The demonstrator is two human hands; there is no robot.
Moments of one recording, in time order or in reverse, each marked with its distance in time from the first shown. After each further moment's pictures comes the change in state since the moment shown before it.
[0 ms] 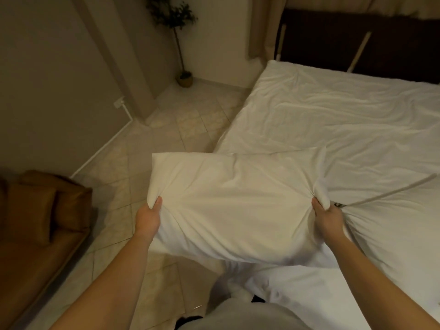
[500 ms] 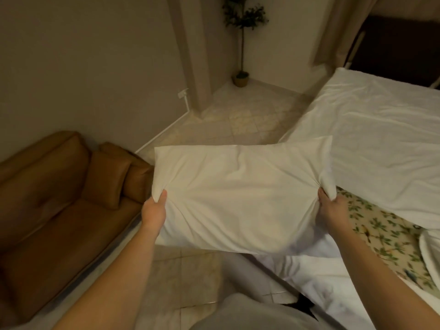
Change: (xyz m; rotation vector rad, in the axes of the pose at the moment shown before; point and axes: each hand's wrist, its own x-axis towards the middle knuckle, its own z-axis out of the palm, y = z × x) left_hand 0.051 -0.098 -0.260 -0.140 0.163 -0.041; right_hand -0.167 -0.065 0.210 -0.008 -0.137 -0.088
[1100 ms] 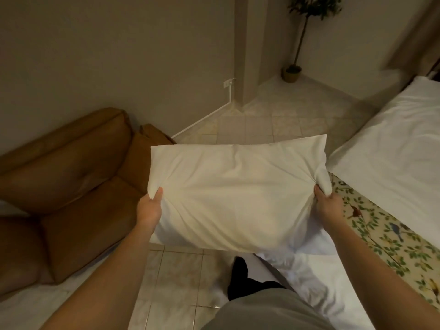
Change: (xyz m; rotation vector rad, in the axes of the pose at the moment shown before) left_hand 0.120 -0.030 -0.130 -0.018 0.174 -0.135; right_hand -0.007 -0.070 0.222 -0.114 -0.186 -0.050
